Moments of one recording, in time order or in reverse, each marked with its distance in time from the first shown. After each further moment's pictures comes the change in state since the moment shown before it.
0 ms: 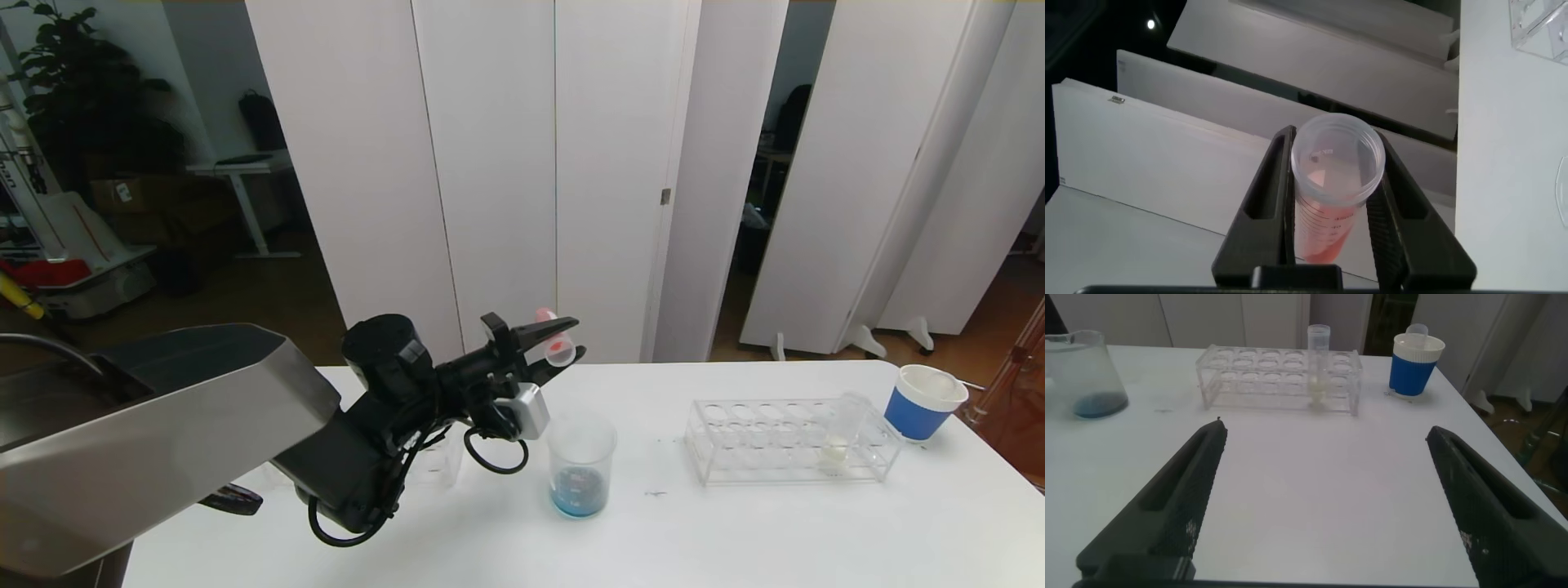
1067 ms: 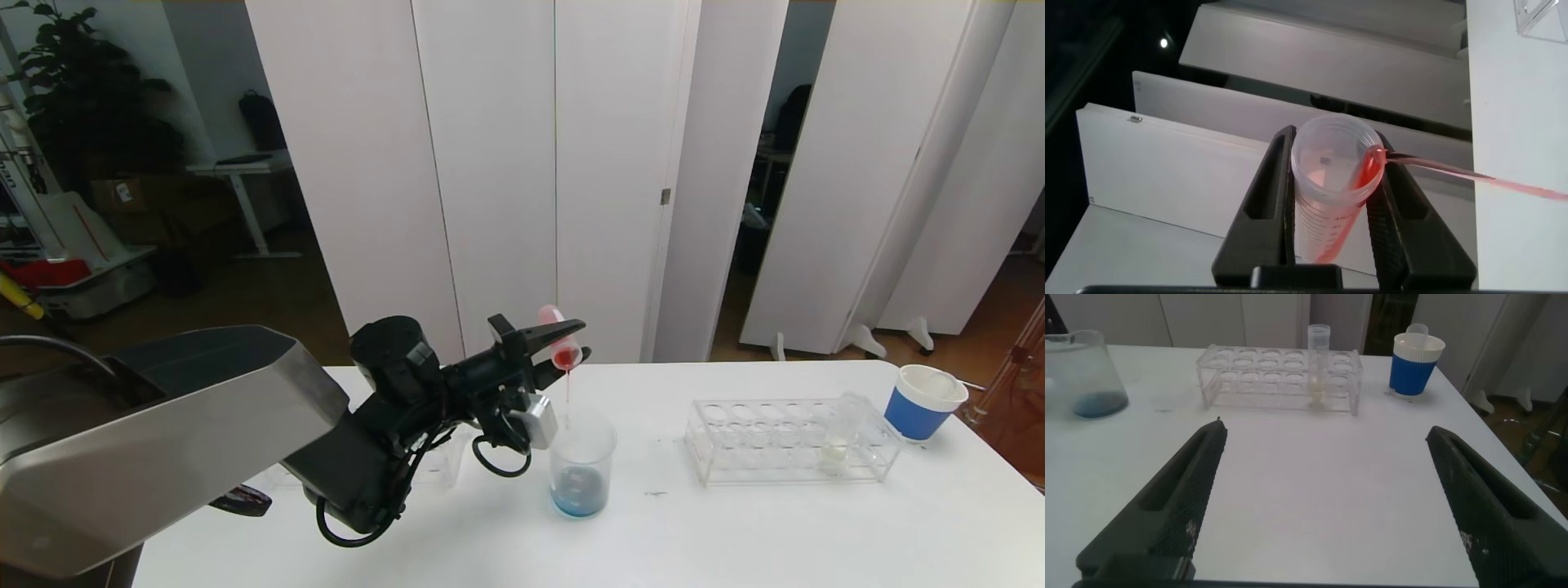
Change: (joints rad) left arm -0.013 0.013 -0.014 0.000 0.003 0.100; right arm 0.000 0.000 0.000 0.000 0.000 0.000
